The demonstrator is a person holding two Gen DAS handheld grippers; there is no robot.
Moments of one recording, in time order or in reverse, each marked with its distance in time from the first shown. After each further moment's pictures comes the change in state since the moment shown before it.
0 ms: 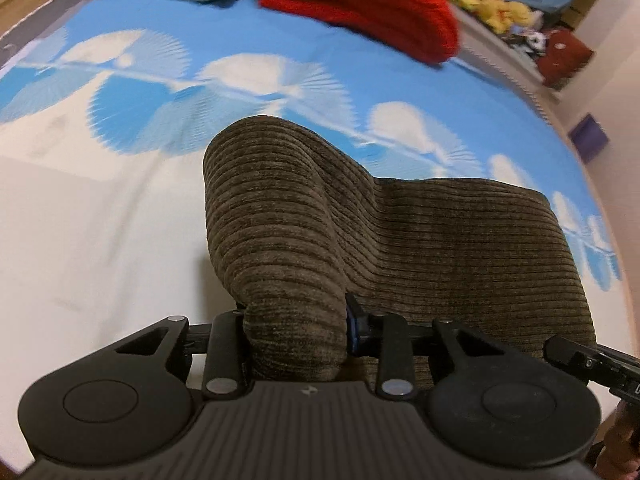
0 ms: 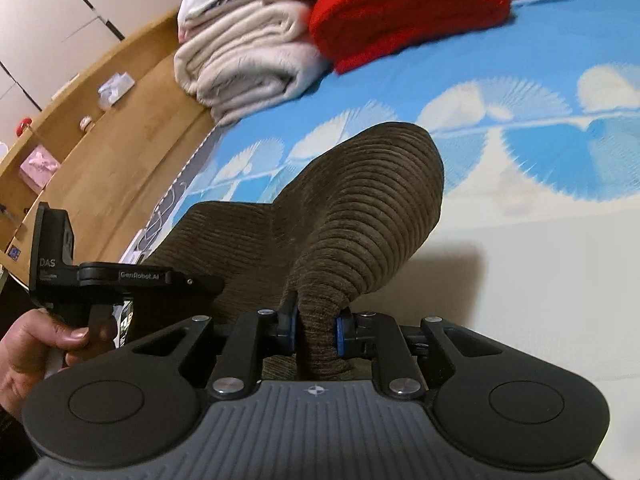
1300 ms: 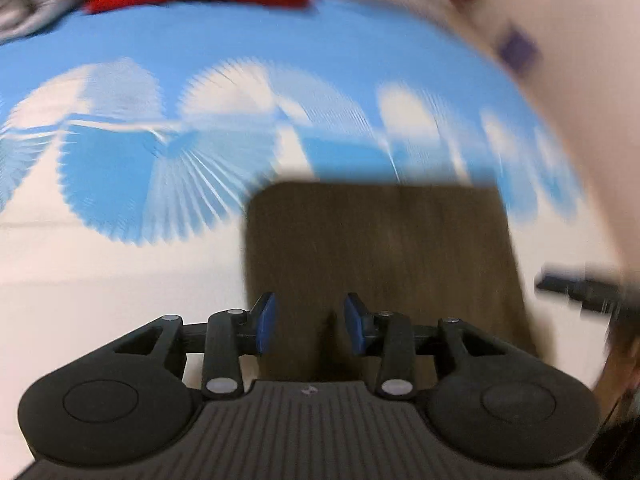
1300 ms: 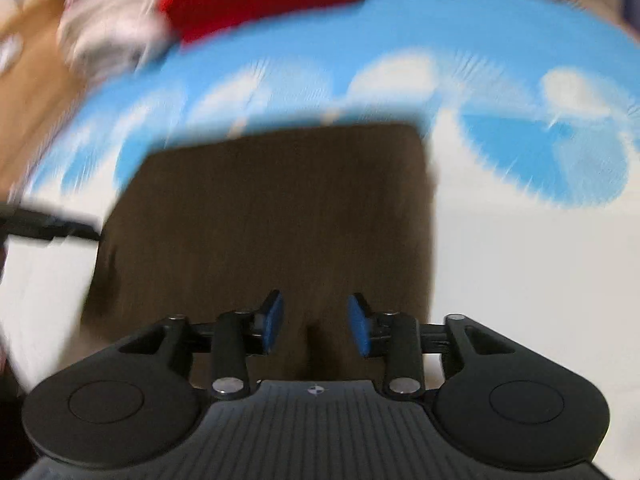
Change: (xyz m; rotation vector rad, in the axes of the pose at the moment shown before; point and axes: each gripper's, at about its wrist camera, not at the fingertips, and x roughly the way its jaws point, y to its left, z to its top) left arm 0.125 -0.163 0.011 0.192 0.048 -0.126; right arm -0.069 -0.231 0.022 -0.043 0.055 -0.373
